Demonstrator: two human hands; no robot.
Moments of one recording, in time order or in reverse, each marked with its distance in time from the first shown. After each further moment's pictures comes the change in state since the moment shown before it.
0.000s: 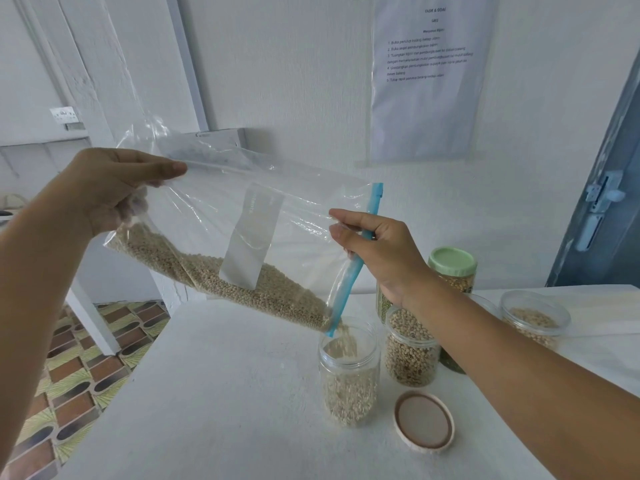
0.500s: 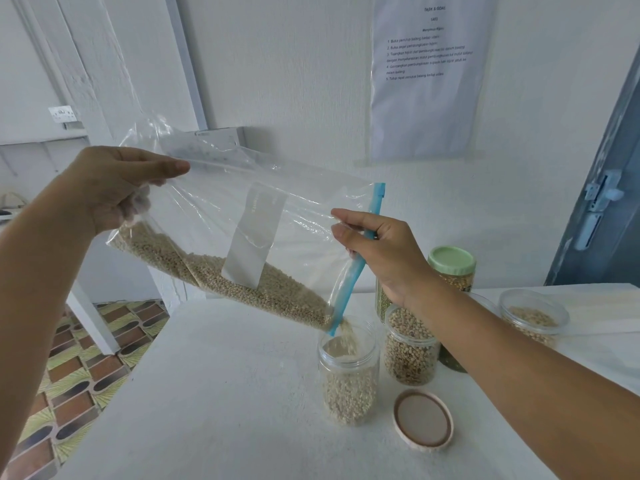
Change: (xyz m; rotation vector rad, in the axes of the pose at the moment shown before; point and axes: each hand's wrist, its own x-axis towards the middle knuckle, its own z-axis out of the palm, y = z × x) left_hand 0.003 -0.001 0.002 -0.015 0.019 -0.015; right_hand 0.000 0.002 -0.003 -0.023 0.020 0.001
